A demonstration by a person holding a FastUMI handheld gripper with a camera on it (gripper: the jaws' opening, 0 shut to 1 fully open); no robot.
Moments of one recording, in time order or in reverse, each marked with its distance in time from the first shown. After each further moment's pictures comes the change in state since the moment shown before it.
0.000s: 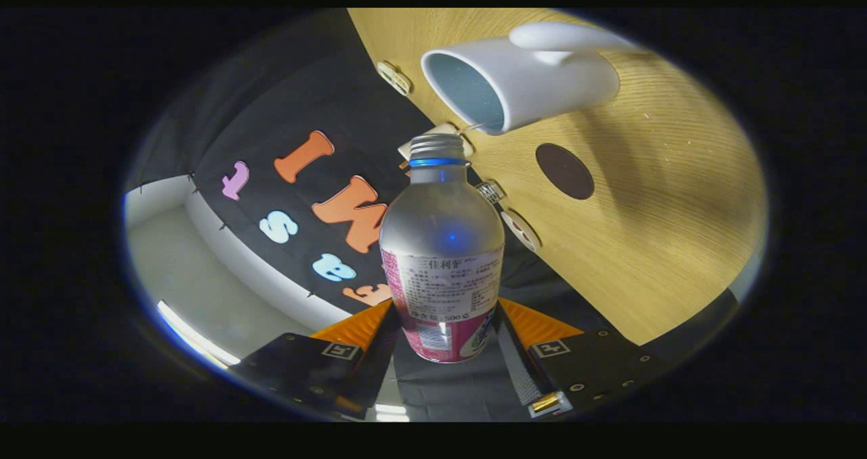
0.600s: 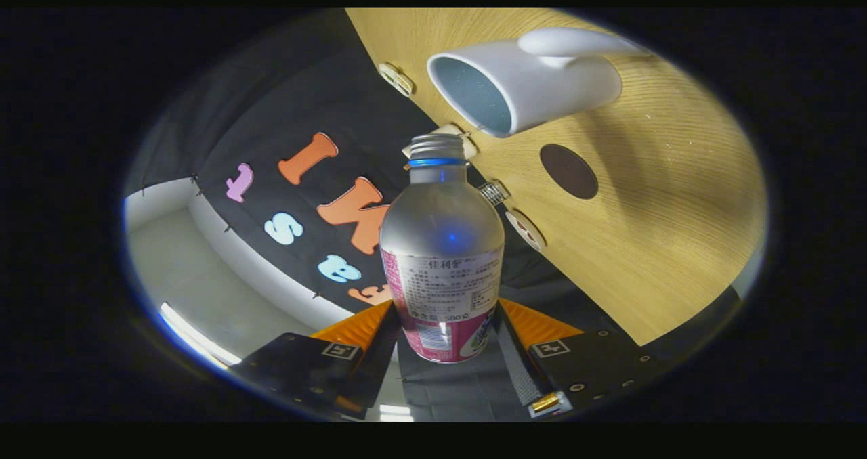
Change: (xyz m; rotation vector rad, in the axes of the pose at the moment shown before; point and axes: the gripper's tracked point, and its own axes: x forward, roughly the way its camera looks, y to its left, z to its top) arm -0.005 0.006 0.000 0.004 -0.007 0.015
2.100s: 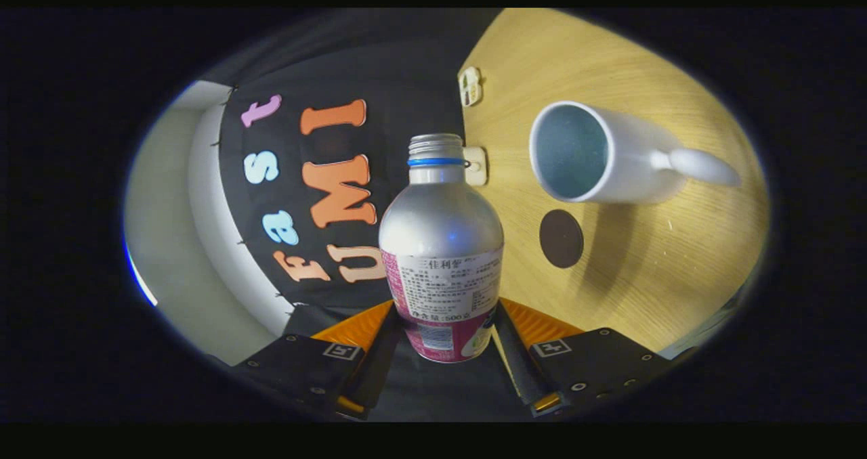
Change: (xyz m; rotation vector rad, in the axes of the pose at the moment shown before) arm 0.015 -0.026 0.033 -0.639 -0.108 -0.209
